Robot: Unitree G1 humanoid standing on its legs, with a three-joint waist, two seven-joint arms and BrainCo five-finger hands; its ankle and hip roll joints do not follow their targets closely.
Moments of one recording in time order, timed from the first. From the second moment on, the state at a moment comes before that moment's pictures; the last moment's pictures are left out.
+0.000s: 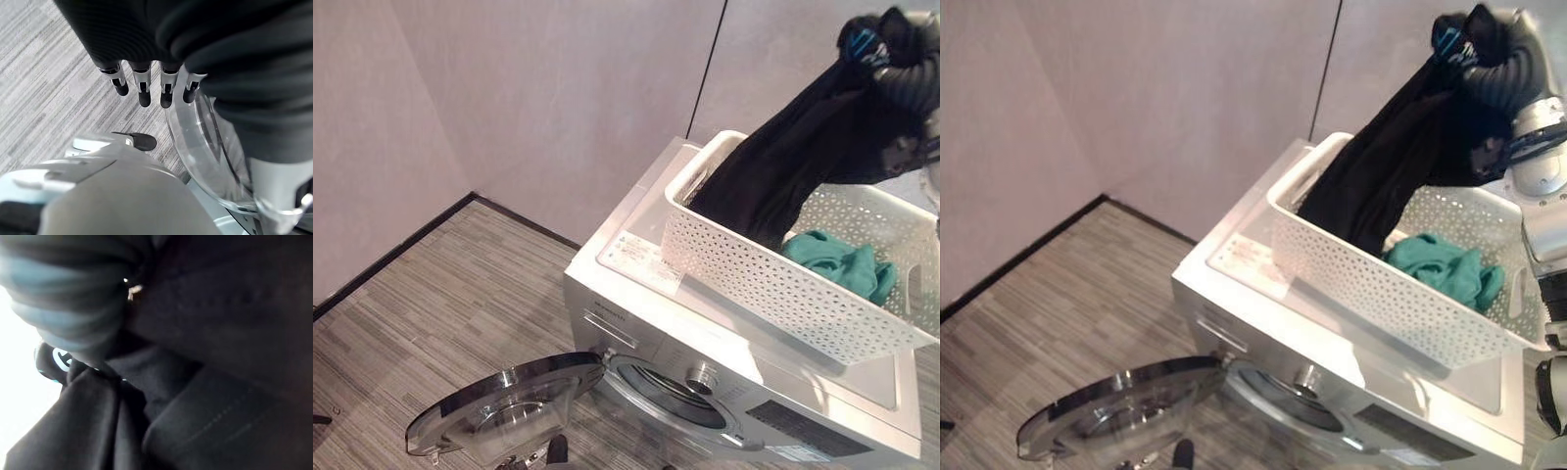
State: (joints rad) left arm 0.02 0.22 -0.07 1.31 -0.27 -0.07 0.03; right arm -0.85 -1.07 0.18 0.28 0.00 -0.04 -0.20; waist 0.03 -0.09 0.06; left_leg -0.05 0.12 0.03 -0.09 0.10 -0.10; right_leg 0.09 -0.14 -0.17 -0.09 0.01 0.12
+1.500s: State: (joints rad) left arm 0.08 0.19 -0.05 1.32 -0.11 -0.06 0.08; right arm 0.04 -1.28 -0.77 0.25 -0.61 0.20 -0.62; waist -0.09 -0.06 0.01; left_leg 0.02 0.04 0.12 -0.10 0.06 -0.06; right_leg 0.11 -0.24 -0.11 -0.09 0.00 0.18
